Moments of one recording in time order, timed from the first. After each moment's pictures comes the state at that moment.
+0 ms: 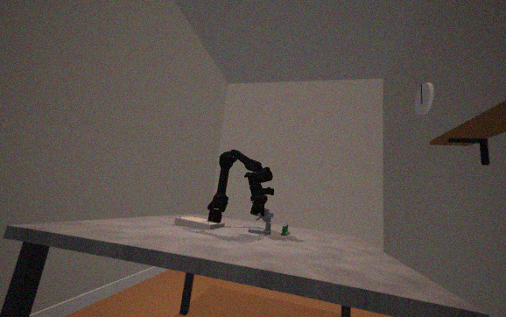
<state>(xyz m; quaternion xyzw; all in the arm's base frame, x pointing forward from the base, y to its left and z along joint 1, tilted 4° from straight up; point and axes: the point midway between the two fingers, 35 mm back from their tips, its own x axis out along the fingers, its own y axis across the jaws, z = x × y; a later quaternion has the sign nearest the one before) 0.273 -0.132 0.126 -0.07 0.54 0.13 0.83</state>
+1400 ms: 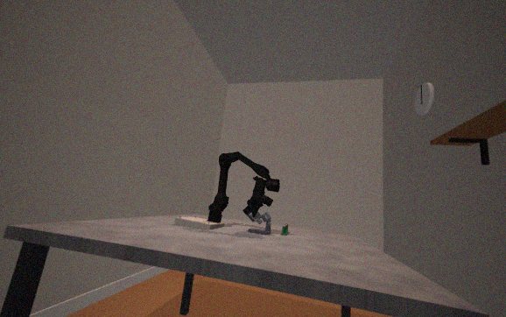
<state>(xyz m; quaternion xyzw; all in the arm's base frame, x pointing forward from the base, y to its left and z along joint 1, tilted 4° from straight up) 0.230 -0.064 0.105 -0.19 0.71 0.08 0.67</state>
